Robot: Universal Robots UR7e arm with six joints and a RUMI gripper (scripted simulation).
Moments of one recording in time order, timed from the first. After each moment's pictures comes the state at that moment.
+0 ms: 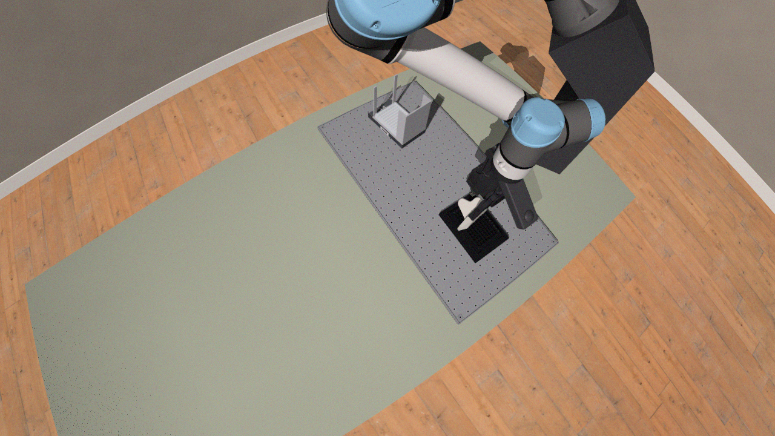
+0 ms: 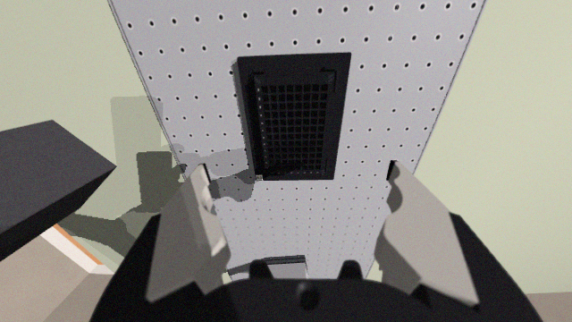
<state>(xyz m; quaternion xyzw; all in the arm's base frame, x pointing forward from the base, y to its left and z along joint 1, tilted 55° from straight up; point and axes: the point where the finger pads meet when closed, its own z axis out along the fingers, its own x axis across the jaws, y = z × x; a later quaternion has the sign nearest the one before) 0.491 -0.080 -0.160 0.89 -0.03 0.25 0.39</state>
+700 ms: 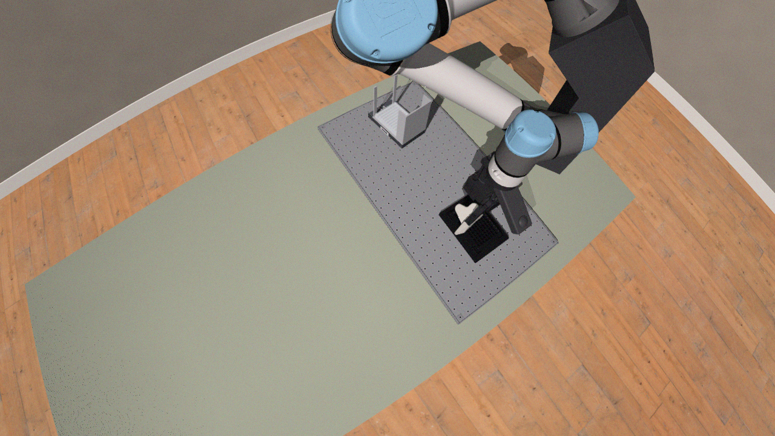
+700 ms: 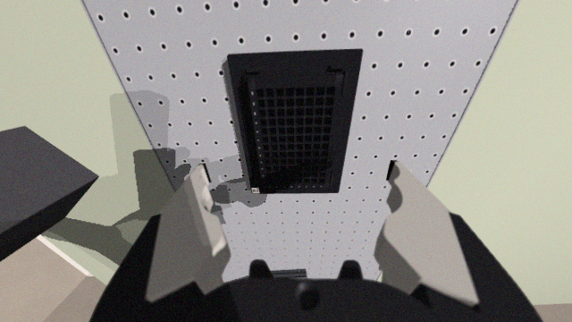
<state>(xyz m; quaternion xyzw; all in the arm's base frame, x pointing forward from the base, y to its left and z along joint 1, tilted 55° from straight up) 0.504 -0.101 -0.177 0.89 -0.03 0.25 0.39</state>
